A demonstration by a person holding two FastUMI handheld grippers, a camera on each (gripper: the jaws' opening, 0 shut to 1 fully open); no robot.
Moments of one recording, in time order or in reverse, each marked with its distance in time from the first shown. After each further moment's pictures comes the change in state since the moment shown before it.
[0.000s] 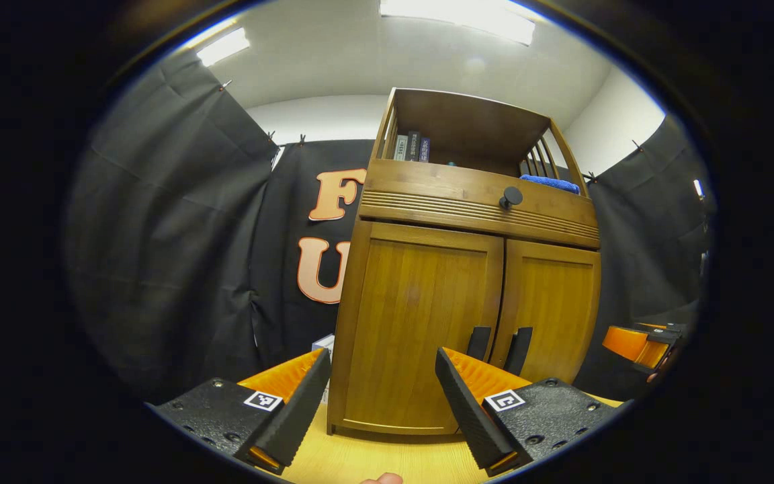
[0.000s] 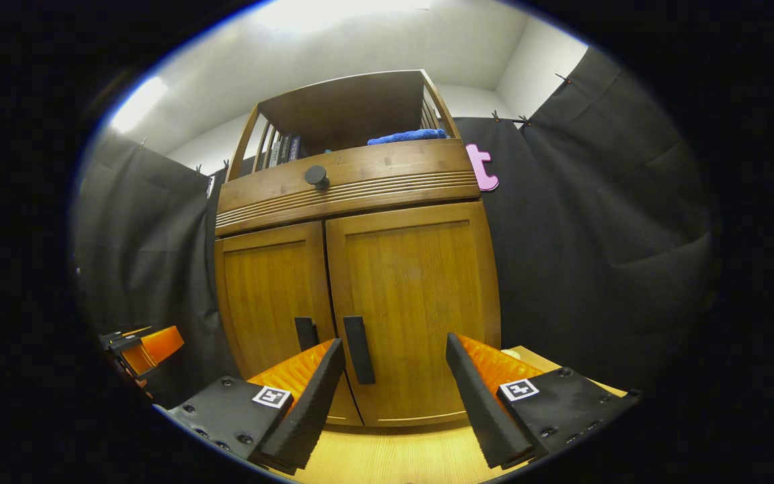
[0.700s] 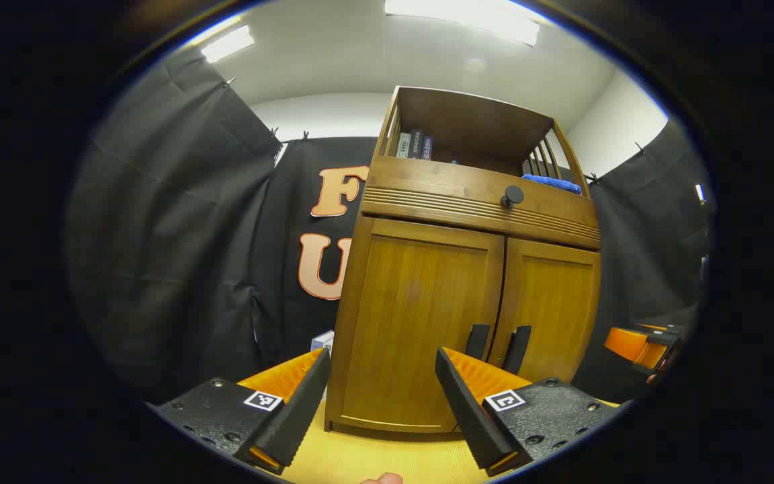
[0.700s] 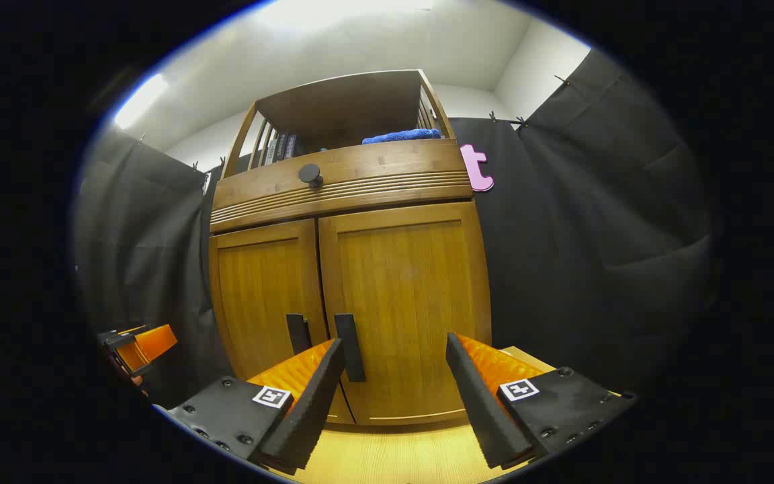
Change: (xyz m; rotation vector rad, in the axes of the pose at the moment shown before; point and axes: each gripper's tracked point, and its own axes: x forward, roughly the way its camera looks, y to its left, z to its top) left arm 0.001 0.001 -0.002 -0.014 0.018 0.005; right arm -0.003 -0.010 -0.002 -0.014 0.005 -0.019
